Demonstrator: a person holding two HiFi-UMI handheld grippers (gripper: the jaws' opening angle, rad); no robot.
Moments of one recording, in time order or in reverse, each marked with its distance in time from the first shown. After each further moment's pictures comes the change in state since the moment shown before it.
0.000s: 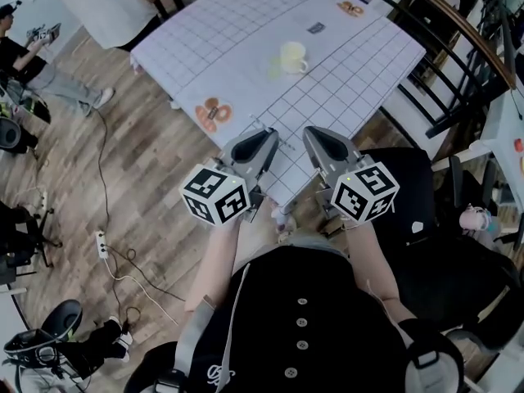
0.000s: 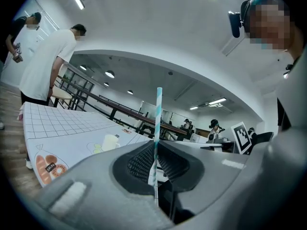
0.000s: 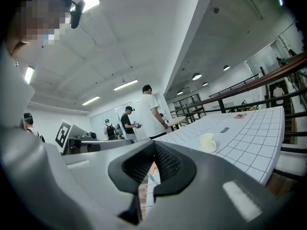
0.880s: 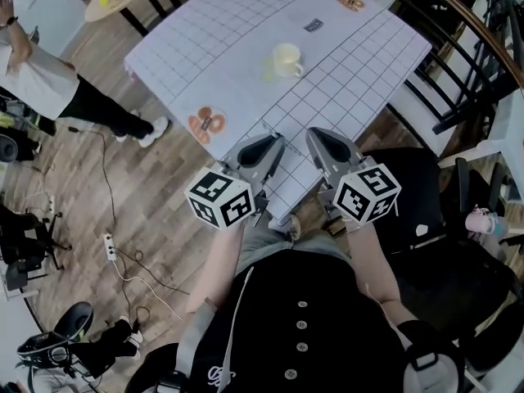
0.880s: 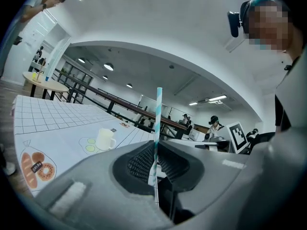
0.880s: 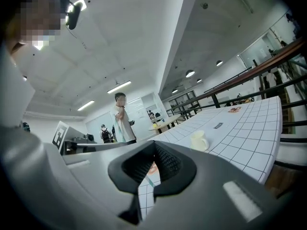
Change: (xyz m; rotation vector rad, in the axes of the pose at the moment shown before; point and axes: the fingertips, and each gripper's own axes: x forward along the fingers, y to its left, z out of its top) left arm 0.055 0.008 -0.015 -0.017 0.074 -0.021; right arm 0.012 -0.059 -0.001 0.080 -0.003 -0.029
